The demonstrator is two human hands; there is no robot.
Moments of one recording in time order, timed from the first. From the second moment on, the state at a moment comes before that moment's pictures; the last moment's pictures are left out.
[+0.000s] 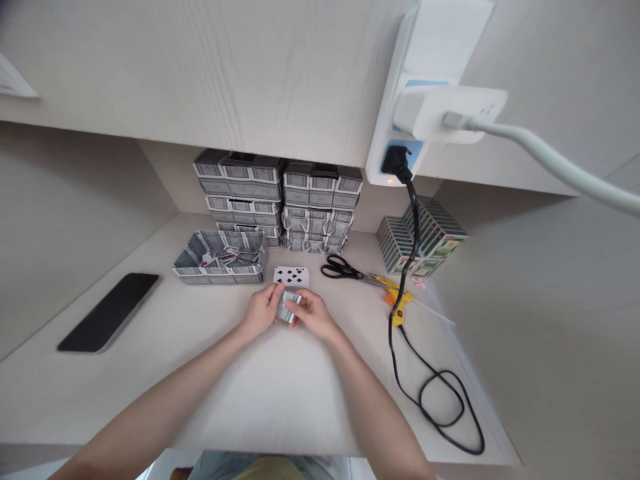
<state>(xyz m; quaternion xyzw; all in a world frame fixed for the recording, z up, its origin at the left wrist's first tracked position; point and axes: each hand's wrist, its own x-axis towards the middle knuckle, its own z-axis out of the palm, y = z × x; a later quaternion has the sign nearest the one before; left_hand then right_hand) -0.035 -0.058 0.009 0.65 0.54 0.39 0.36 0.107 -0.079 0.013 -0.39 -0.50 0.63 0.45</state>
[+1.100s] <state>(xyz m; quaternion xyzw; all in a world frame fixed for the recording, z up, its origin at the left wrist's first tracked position) -0.044 -0.057 0.017 0.72 0.54 0.39 0.20 0.115 -0.069 0.011 -0.38 -0.33 0.66 0.56</state>
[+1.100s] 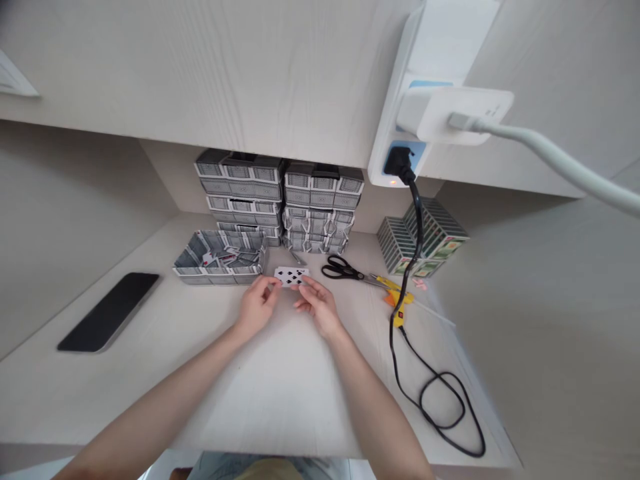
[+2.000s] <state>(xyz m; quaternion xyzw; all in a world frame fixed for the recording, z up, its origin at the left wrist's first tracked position) -0.056 -0.048 0.002 0.84 0.47 0.27 0.00 0.111 -0.063 -0.002 -0.46 -0.37 0.51 0.62</state>
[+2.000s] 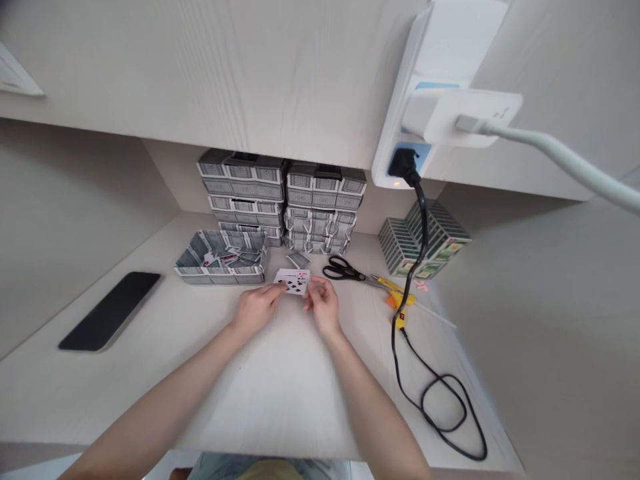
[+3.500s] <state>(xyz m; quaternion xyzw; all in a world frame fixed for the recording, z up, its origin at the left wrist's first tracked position) -0.051 -0.047 0.007 0.64 0.58 0.48 0.18 0.111 -0.069 -0.005 -0.54 -0.55 0.27 0.57</state>
